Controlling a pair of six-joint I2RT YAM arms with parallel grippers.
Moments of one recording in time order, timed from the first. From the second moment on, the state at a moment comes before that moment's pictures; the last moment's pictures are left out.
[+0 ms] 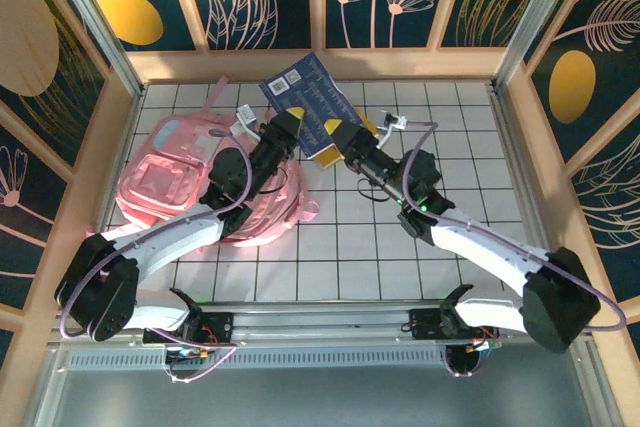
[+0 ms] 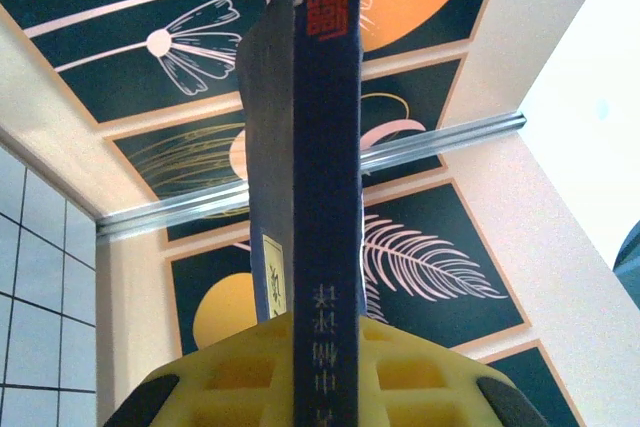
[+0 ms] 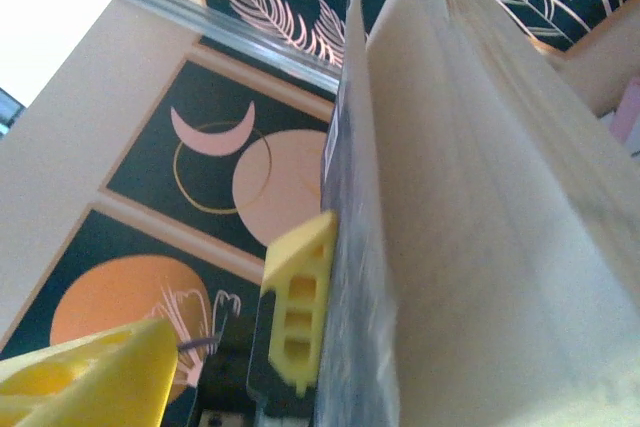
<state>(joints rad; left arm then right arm) -0.68 1.35 0.77 0.84 -0.04 -1.41 0.71 1.23 0.75 0.70 -0.17 1.20</state>
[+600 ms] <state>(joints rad) -0.68 1.32 0.77 0.77 -0.05 -1.33 0.71 1.30 0.80 0.65 -0.07 1.20</state>
